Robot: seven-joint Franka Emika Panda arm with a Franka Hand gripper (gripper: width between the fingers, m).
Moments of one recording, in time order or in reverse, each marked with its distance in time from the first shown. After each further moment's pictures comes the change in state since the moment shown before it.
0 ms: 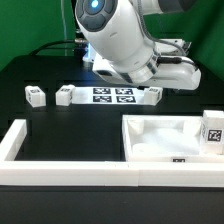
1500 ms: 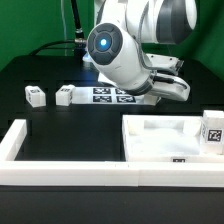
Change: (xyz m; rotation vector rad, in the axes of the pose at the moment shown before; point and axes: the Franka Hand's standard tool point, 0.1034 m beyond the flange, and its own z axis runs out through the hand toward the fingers) arm -0.024 0.047 0.093 -0.051 -0.095 0.087
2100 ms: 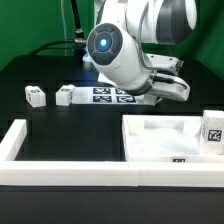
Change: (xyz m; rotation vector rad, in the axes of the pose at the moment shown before) arm 0.000 0.000 0.000 0.000 0.000 0.000
